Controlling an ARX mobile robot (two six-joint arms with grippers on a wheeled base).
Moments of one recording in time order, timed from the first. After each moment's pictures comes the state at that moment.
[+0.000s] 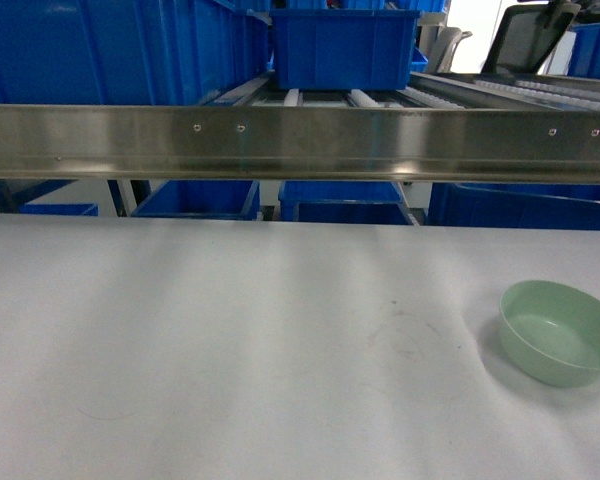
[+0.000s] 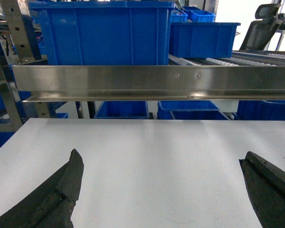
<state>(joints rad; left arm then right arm) 0.00 0.01 0.01 0.00 0.00 0.00 0.00 0.00 0.01 0.00 0.00 -0.01</state>
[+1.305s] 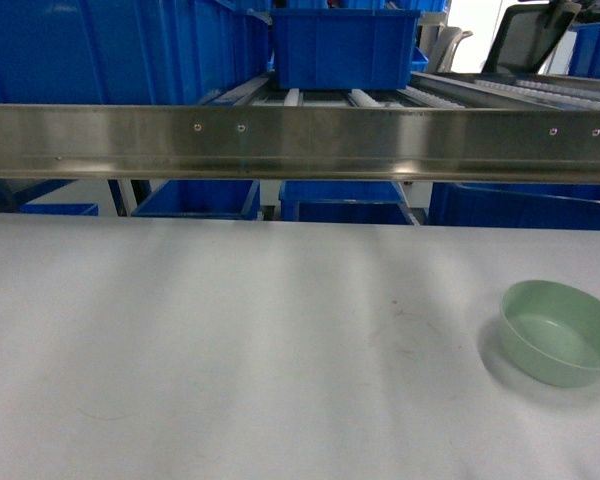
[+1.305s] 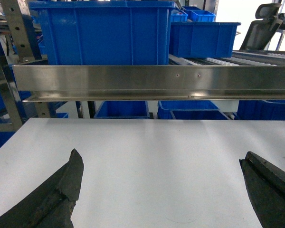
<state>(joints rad) 0.00 0.01 0.01 0.00 0.00 0.00 0.05 1.28 0.47 0.42 -0.03 -0.20</state>
